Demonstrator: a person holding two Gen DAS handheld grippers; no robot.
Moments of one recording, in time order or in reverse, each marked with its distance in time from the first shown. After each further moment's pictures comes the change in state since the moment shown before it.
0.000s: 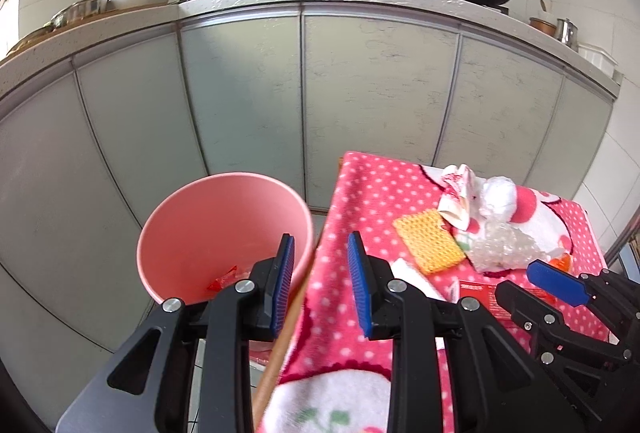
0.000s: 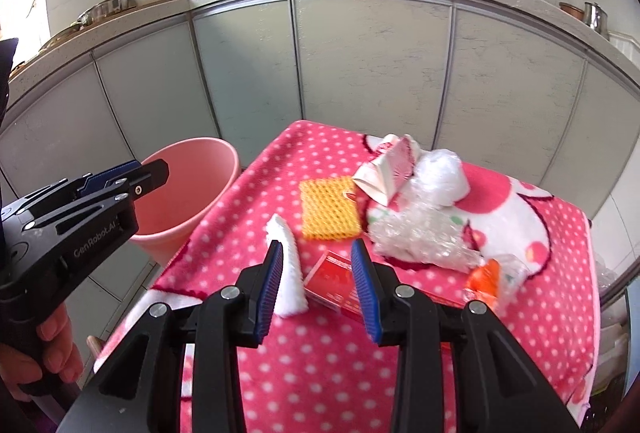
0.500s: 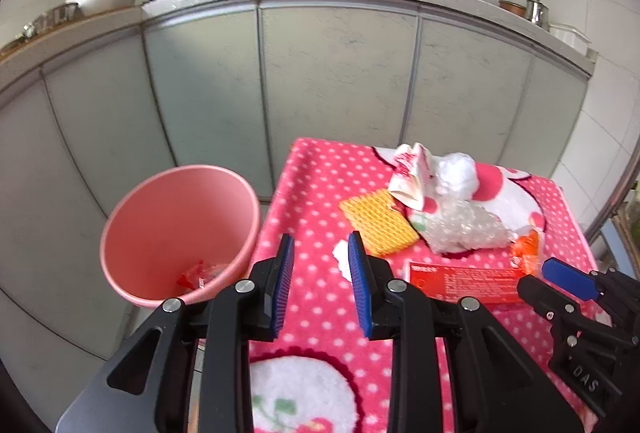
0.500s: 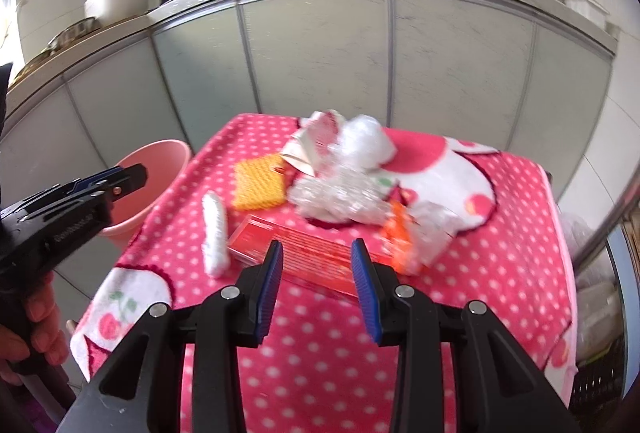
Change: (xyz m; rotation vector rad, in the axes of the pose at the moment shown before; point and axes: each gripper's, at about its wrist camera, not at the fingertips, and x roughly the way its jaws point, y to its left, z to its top) left arm 0.003 -0.036 -0.012 0.047 0.033 -0.095; right arm -0.023 -0.065 -0.035 0.122 0.003 -0.075
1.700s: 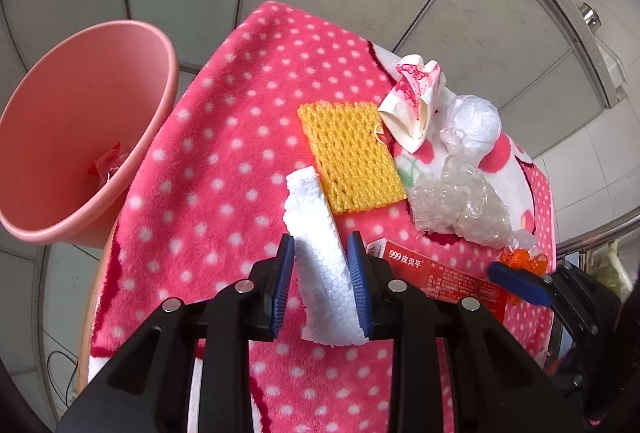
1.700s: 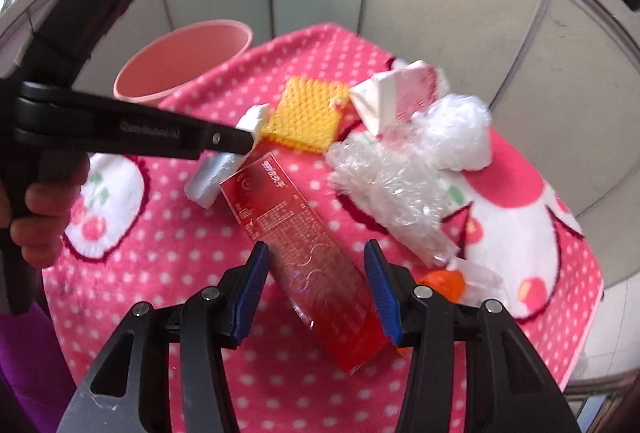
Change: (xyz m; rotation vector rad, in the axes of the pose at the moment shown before) left arm 0.111 -0.010 -0.002 -0.256 0.432 -0.175; right arm 0.085 0.020 0.027 -0.505 0.314 0.264
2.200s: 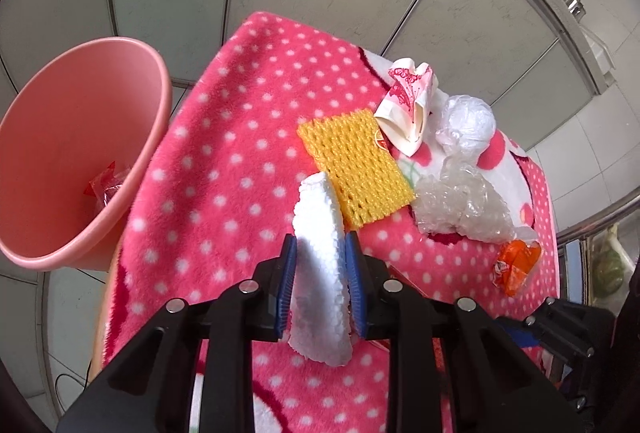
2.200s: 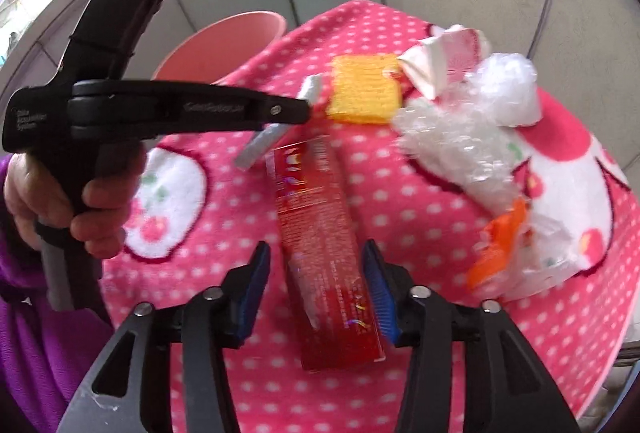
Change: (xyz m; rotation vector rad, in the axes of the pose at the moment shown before) left arm -0.003 0.007 -0.002 0.065 -0.031 -0.021; right arm -0.004 0.032 -0.010 0.102 0.058 0.120
